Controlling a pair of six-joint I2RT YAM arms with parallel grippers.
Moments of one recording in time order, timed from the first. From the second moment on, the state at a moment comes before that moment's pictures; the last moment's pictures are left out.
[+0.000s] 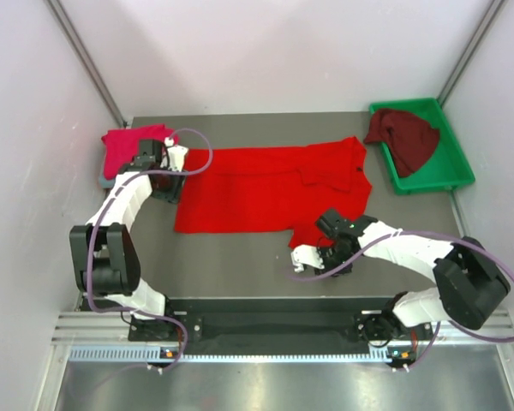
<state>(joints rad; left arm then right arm) 0.01 1.57 1.19 -0.66 0.09 0.33 0.72 1.35 0.71 -0.77 -0.25 -1.00</state>
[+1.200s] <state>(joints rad) 0.28 1.90 1.31 -1.05 0.53 0.21 0.60 1.26 0.88 -0.78 -0.14 -0.89</state>
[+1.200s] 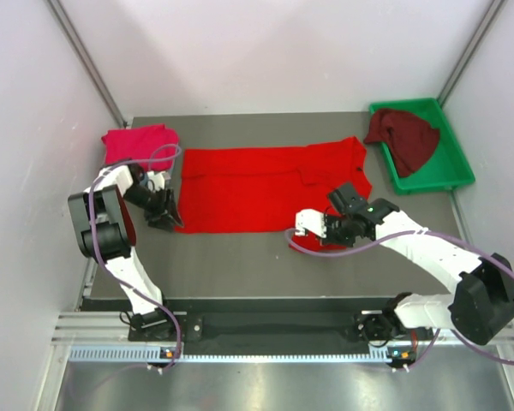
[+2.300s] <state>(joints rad) 0.28 1.95 1.43 -1.09 0.54 0.24 0.33 1.24 0.97 -0.74 -0.11 -0.84</state>
